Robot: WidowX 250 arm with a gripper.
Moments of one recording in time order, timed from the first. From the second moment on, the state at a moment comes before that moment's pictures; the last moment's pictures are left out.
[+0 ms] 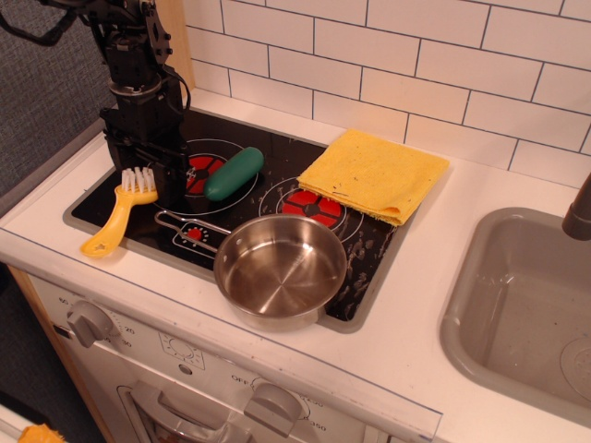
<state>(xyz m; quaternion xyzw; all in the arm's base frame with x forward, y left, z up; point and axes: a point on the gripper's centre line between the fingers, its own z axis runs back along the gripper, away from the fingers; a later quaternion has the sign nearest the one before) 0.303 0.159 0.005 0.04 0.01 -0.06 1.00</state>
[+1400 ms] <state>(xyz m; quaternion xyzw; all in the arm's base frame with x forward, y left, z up) 0.383 0.025 0.096 0.05 -0.07 -0.06 0.99</state>
